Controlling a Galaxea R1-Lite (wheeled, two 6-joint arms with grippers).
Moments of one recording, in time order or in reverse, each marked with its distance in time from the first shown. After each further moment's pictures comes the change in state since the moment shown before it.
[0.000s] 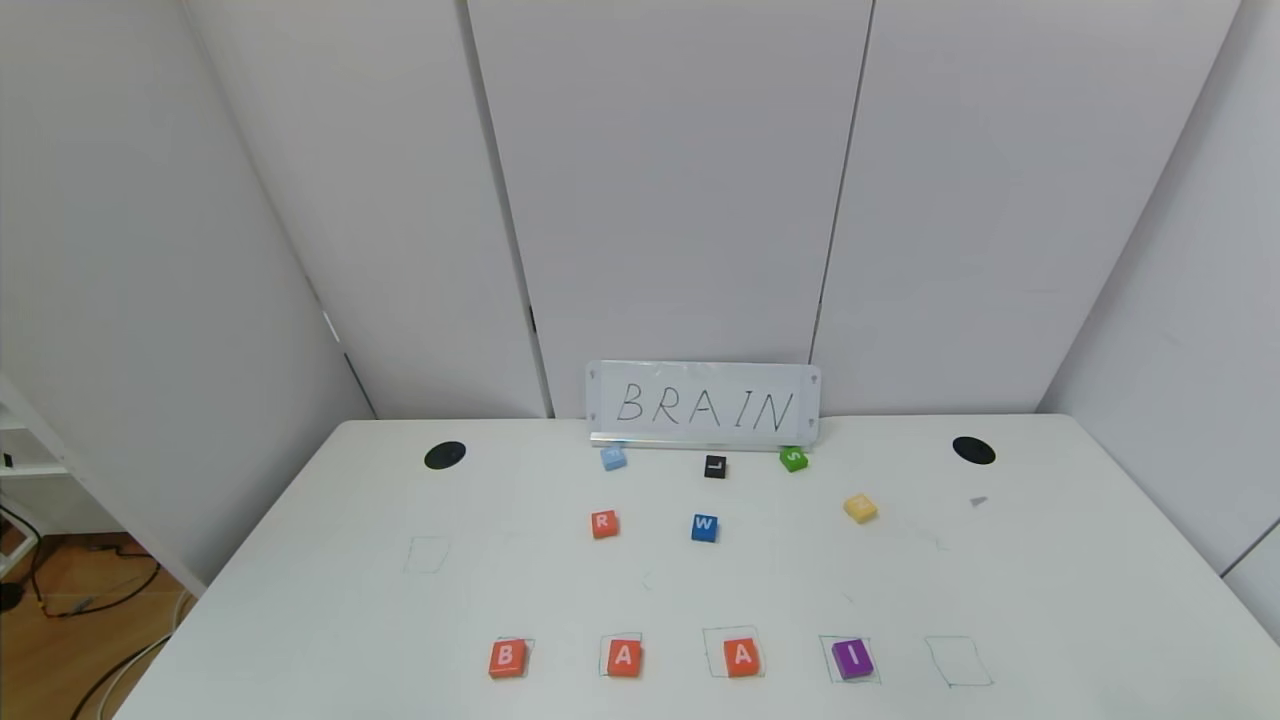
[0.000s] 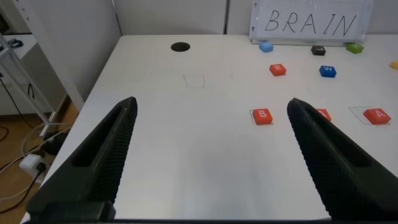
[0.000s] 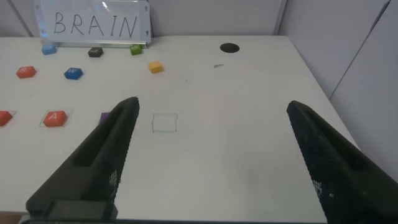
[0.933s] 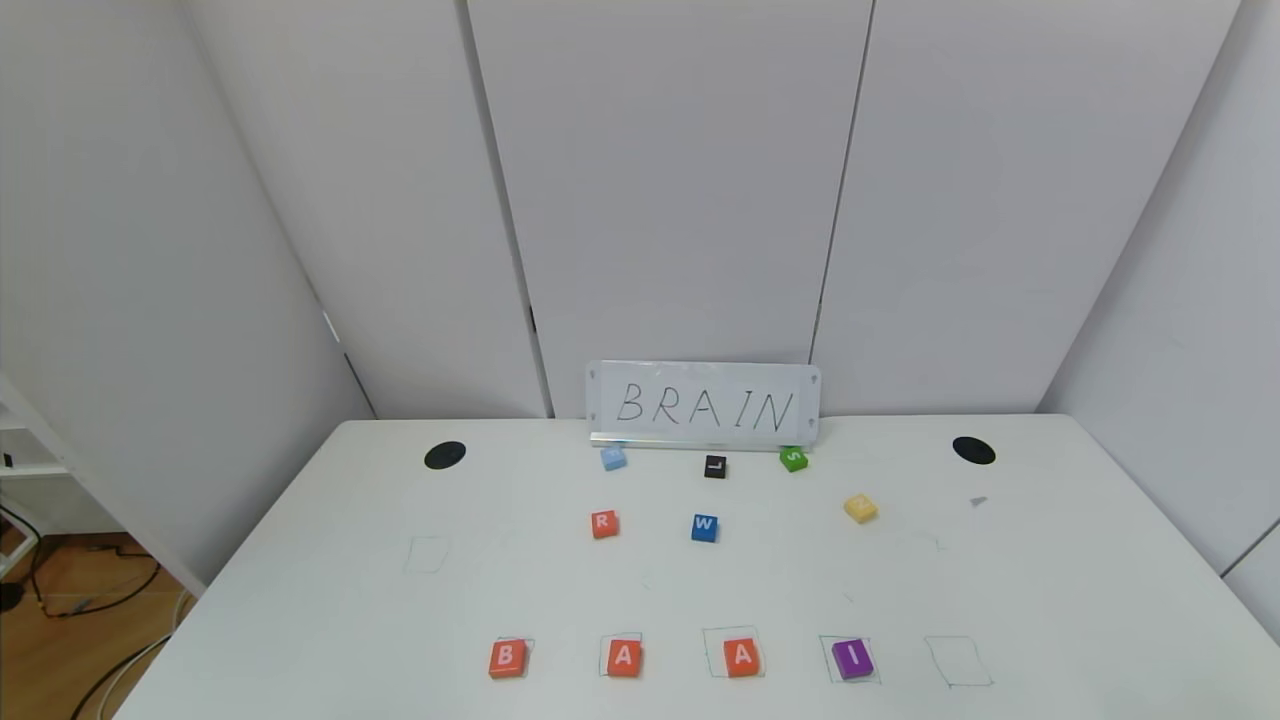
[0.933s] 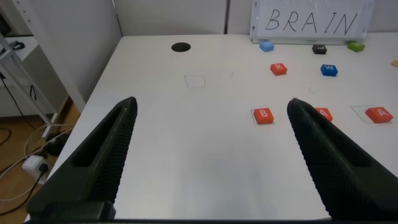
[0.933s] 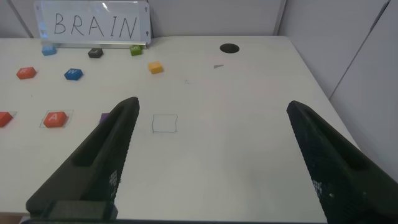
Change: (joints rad) left arm 0.000 0.000 0.000 0.000 0.000 0.011; right arm -0.001 0.000 0.000 -0.001 0.000 0.002
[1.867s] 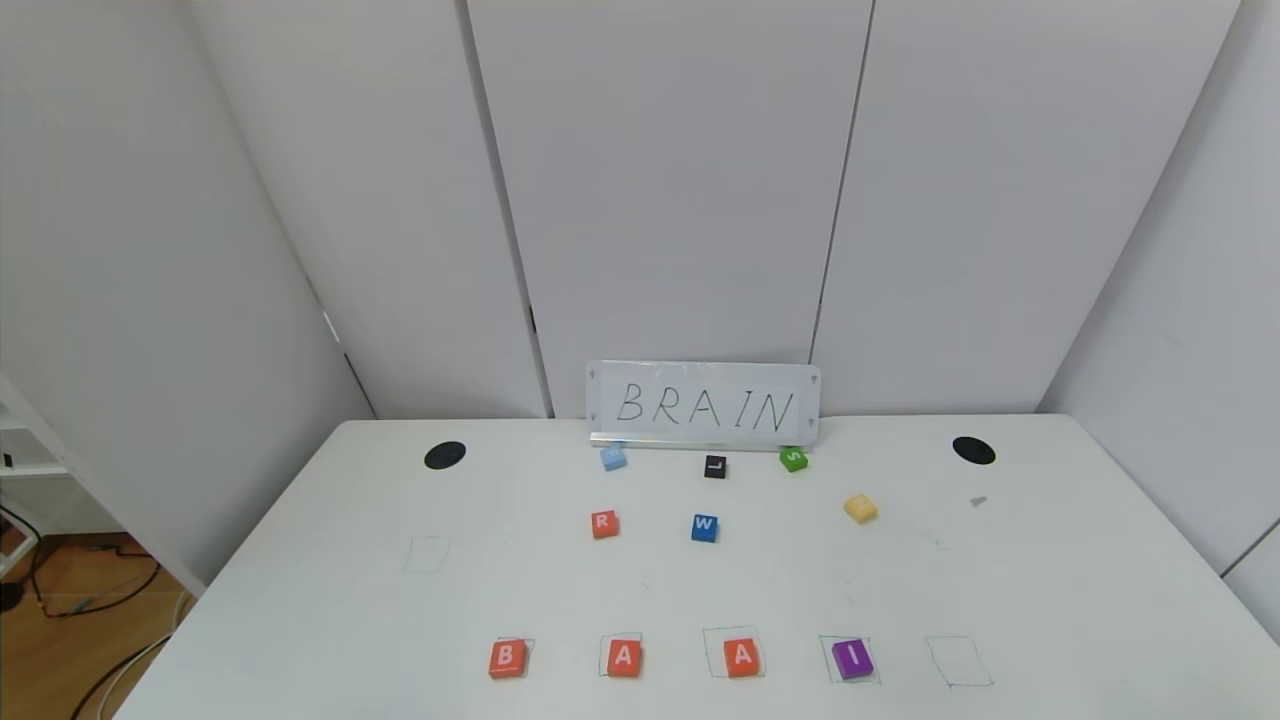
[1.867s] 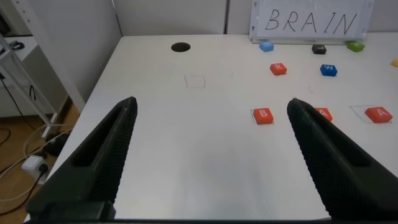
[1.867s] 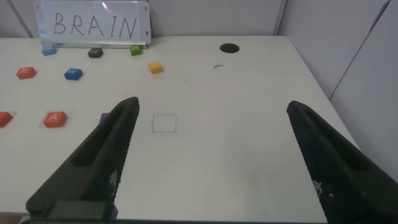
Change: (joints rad) left arm 0.000 0.000 0.000 0.000 -0.001 0.000; right arm 0.000 0.000 0.000 0.000 0.000 0.000
